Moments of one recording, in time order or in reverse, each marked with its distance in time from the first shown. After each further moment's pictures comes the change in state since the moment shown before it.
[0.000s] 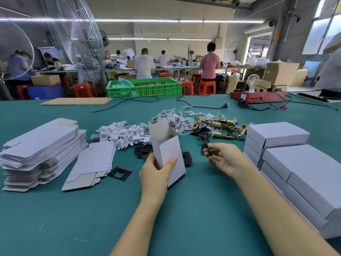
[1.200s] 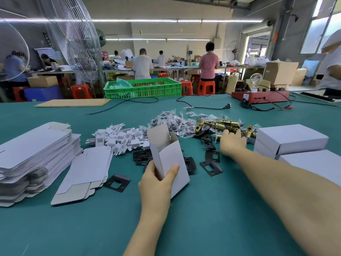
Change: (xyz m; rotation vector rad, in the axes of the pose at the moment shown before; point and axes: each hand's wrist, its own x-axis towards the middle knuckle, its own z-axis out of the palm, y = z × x) left_hand 0.005 -0.011 0.002 -0.056 -0.013 0.006; right_hand 0.112 -0.018 -0.010 -1.711 0.370 -0.189
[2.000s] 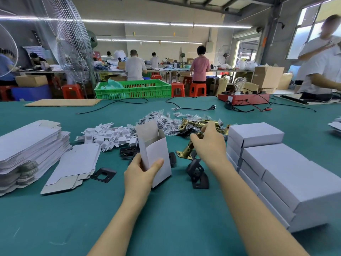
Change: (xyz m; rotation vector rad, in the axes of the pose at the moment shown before) left_hand -0.013 0.017 0.005 0.117 -0.020 0.021; right_hand -0.131 -0.002 -0.053 0.798 0.328 -0.194
